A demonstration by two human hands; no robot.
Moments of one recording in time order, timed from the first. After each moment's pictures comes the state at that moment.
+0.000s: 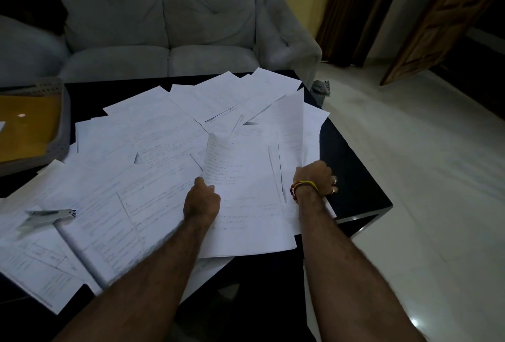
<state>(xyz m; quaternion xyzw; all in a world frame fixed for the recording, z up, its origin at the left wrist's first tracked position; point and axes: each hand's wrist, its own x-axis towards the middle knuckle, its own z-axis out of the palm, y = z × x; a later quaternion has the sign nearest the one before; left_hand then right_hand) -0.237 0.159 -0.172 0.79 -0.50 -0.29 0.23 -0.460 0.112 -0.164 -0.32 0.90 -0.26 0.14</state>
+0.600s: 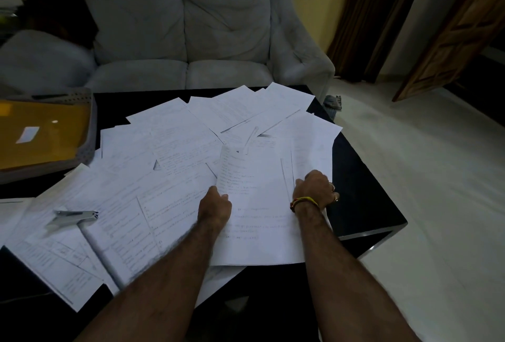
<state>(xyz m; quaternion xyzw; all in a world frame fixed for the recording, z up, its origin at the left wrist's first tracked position) -0.232 0.159 -0.165 0.78 -0.47 -0.34 0.25 -0.434 0.115 -0.161 -0.42 0.89 -0.16 0.06</state>
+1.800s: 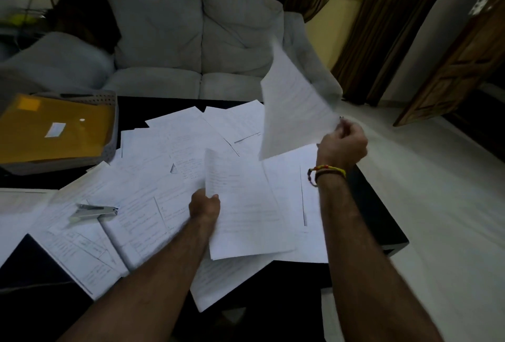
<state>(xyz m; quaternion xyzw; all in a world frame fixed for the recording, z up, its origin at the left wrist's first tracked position) -0.174 0.154 -0.163 0.77 -0.32 -0.38 0.40 -0.395 0.097 -0.009 -0.33 0.68 -0.66 0.01</state>
